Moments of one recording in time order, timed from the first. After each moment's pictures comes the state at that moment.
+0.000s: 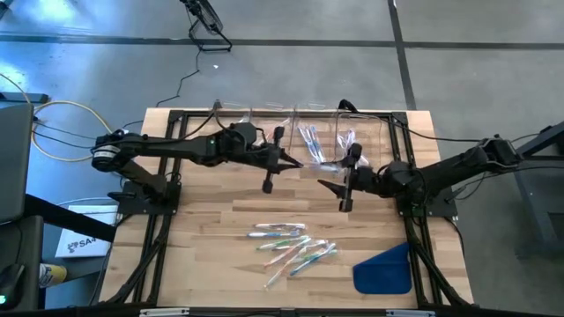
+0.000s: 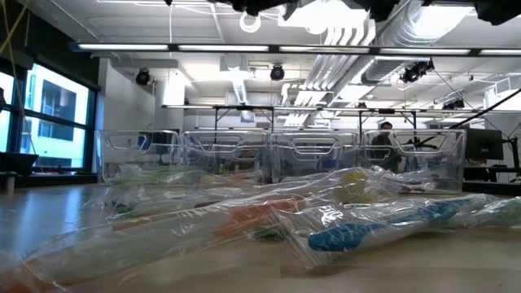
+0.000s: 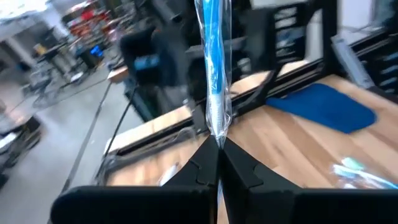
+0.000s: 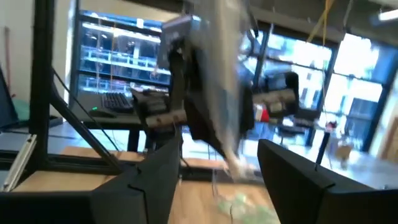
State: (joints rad) left arm 0.10 1.46 1.19 0.12 0.20 0.44; right arm 0.20 1.07 0.51 0.78 0.34 -0.23
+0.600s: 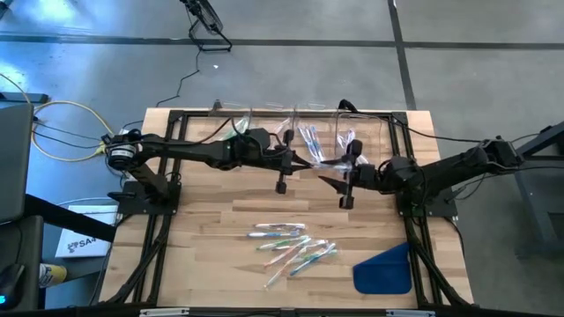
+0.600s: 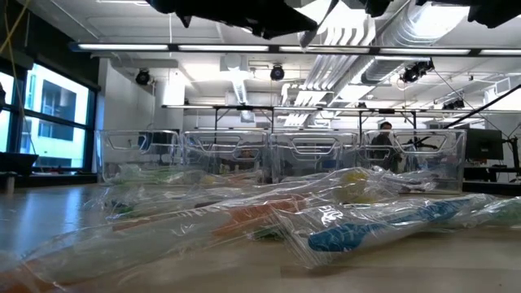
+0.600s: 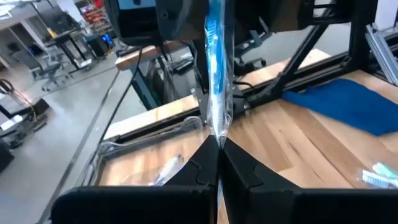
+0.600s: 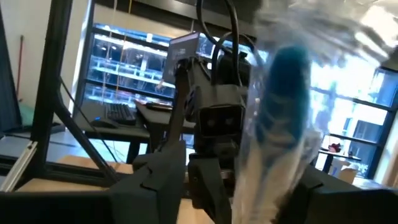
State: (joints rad) left arm 0.11 1.60 1.19 0.26 0.15 0.39; right arm 0.15 1.07 0.51 0.84 0.24 -0.29
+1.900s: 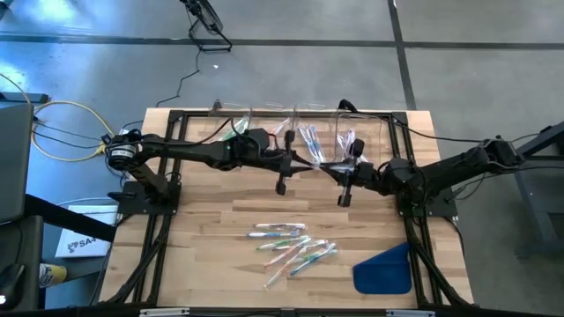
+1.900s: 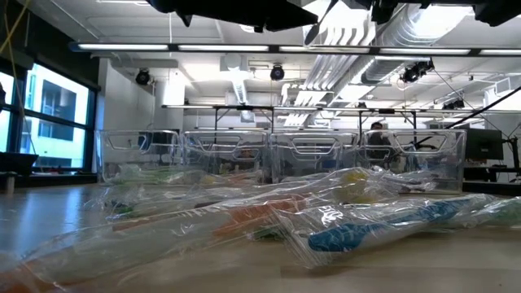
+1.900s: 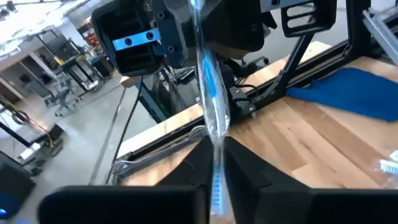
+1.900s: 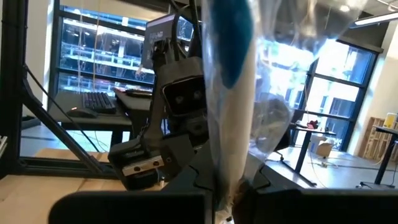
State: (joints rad) left arm 0.10 1.60 1.19 0.29 0.16 0.52; right arm 0.17 1.06 0.51 0.79 0.37 -0.26
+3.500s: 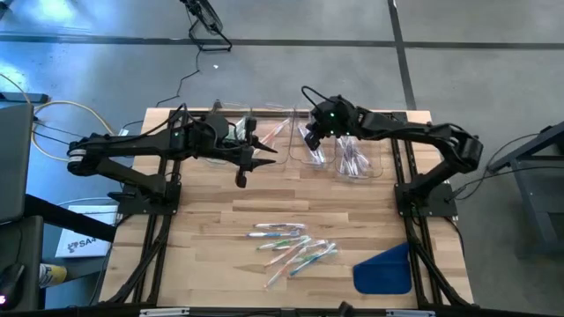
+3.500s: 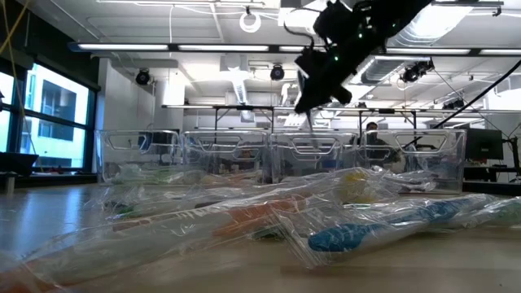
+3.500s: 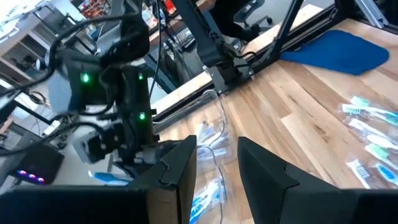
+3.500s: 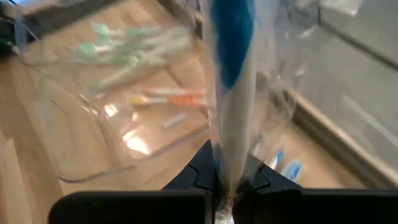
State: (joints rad) left arm 0.10 1.21 1.19 -0.24 0.06 0.62; right arm -0.49 1.53 1.09 -0.21 0.04 0.19
